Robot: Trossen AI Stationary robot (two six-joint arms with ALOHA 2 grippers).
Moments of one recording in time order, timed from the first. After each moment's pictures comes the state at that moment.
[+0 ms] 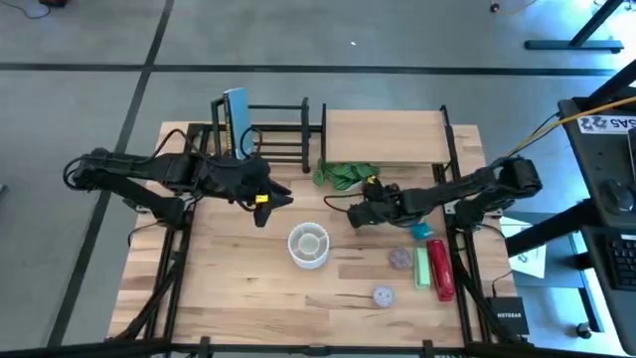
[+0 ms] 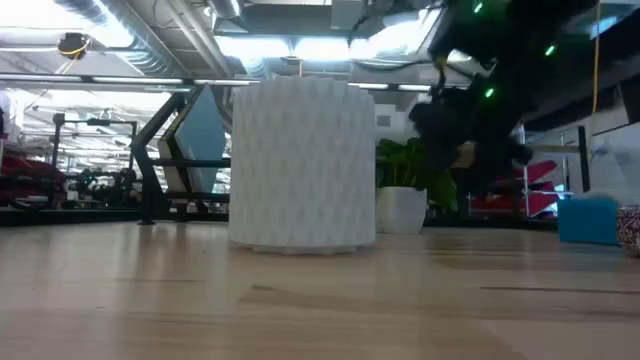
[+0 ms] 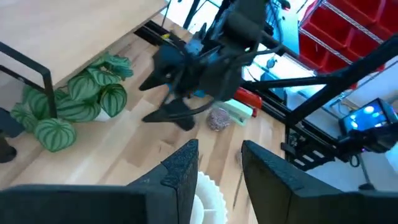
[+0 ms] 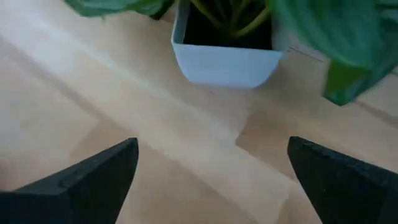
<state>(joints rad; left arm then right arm) -0.14 1.20 1.28 -0.53 -0.20 -0.59 0.09 1.56 0.76 -0.34 0.55 0.99</state>
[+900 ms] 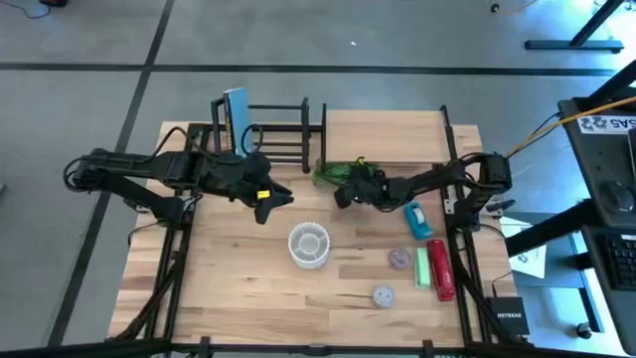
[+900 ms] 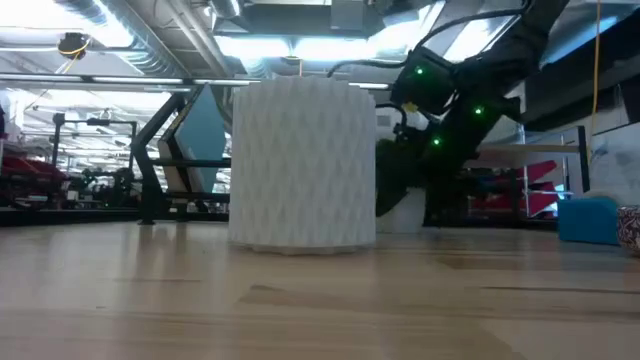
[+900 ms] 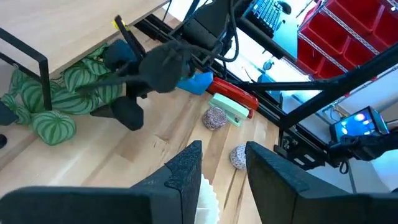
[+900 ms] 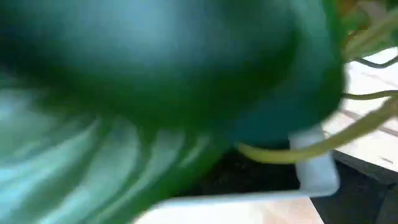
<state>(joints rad) -0.11 1.20 1.28 -0.53 -0.16 -0.66 -0.13 1.73 0.76 0.00 0.54 0.78</state>
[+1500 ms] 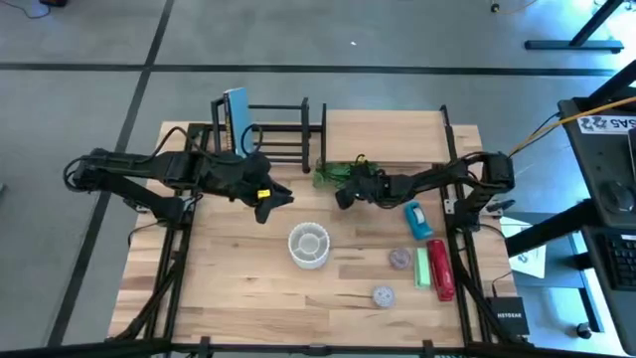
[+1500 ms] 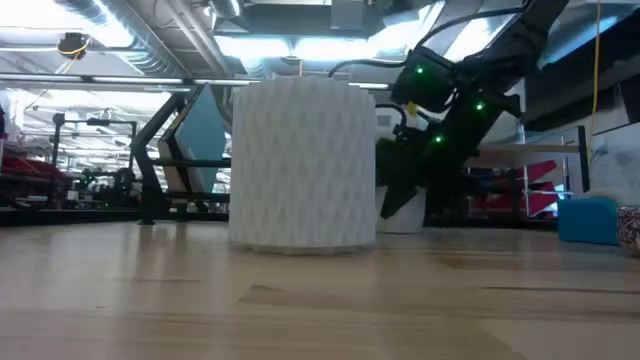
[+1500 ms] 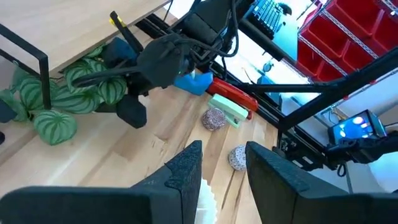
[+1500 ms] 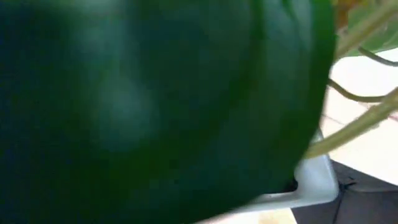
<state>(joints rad) -0.11 1.20 1.28 -0.53 -0.16 -0.67 -0.14 1.68 0.76 -0.09 0.43 0.78</state>
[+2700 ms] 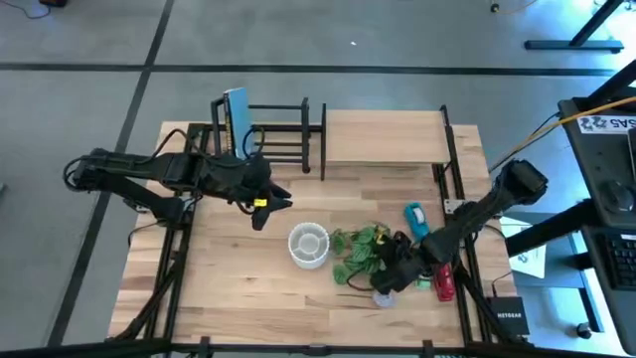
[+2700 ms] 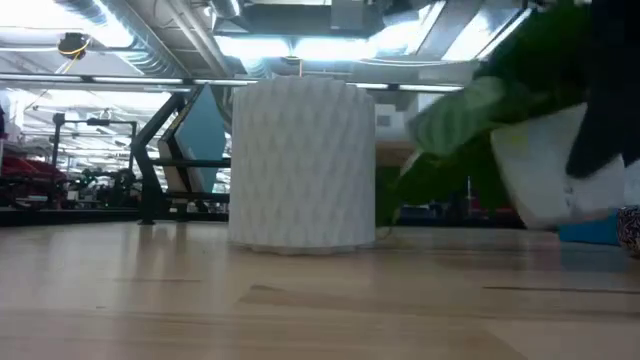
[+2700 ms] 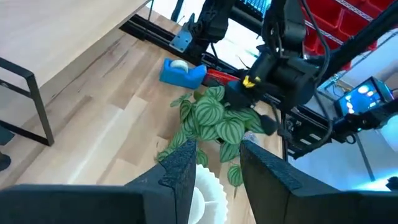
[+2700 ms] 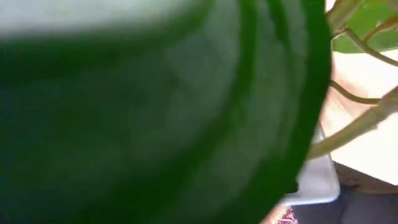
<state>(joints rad) -0.13 1.20 1.28 -0.54 -0.16 -0.51 0.64 1.53 0.79 -0.46 0.35 1.18</state>
